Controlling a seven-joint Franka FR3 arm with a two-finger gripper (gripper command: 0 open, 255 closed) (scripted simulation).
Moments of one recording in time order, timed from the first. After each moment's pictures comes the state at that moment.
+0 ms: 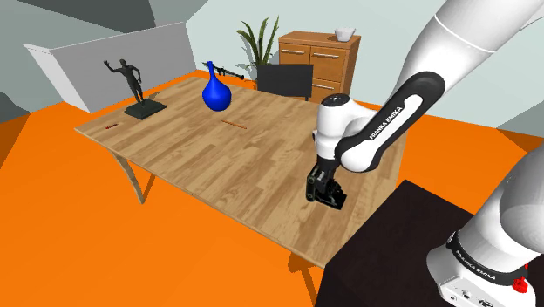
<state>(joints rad) 0.01 0.05 0.13 -2.66 -0.24 2.70 0.11</state>
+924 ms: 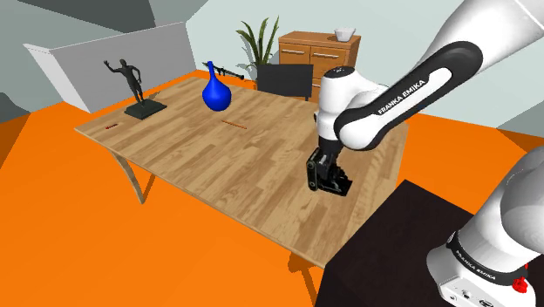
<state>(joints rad) 0.02 -0.14 0.14 -2.64 -0.12 2.50 0.02</state>
